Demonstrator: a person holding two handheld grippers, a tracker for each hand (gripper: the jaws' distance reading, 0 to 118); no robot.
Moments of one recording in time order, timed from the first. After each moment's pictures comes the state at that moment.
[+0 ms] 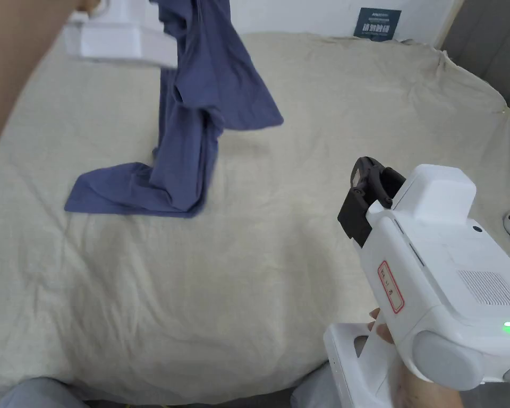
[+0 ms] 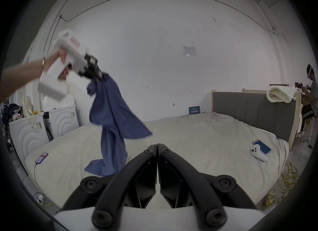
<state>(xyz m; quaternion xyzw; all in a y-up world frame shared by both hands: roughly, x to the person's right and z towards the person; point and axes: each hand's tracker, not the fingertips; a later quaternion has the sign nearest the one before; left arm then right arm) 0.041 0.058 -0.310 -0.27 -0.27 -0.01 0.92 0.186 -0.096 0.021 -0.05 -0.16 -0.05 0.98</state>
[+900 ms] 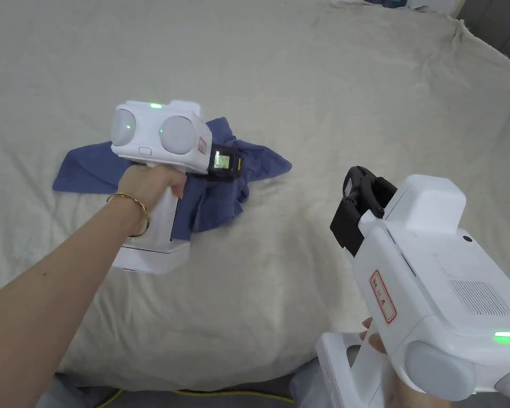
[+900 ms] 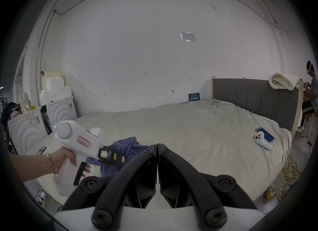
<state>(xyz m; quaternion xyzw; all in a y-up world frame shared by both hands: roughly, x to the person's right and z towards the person) 0.044 -0.162 -0.275 -0.38 -0.27 -0.04 0.88 0.186 -0.123 -0.004 -0.10 -0.15 -0.06 0.98</state>
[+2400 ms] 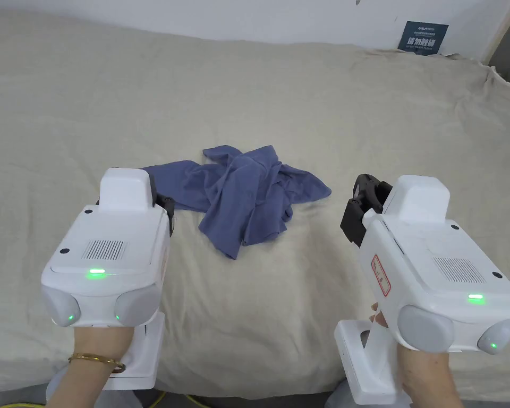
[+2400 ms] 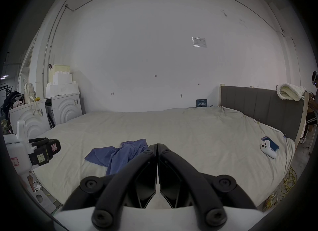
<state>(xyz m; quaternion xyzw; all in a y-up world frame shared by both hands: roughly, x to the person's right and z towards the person) -0.104 -0.170 -0.133 -0.12 -0.11 -0.02 0.99 0.154 -0.129 -0.022 -0.09 -0.13 -0.03 0.99</state>
